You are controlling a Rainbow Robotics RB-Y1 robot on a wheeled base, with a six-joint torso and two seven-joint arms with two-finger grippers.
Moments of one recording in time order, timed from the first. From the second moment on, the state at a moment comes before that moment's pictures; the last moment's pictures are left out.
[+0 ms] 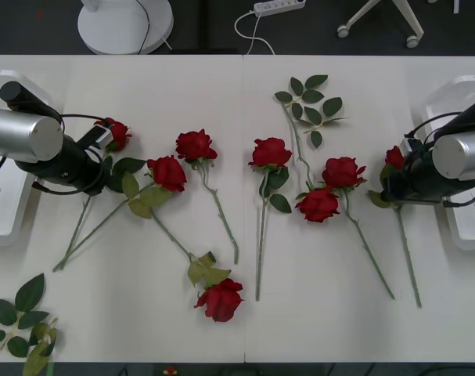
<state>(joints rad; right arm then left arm) -0.69 -0.82 0.65 -1.03 -1.06 1.00 1.32 -0.87 0.86 -0.92 -0.96 1.28 0.90 -1.82</state>
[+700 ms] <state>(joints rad) -0.71 -0.83 0.63 -1.02 -1.21 1.04 1.33 -0.94 0.87 -0.76 -1.04 1.28 0.95 -1.82</state>
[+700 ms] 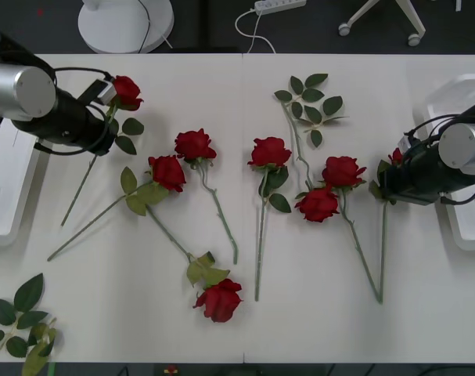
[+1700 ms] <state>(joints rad) -0.67 -0.97 0.20 -1.44 -0.68 1.30 1.69 -0.50 0.94 -0.22 -1.87 1.76 0.76 -1.82</state>
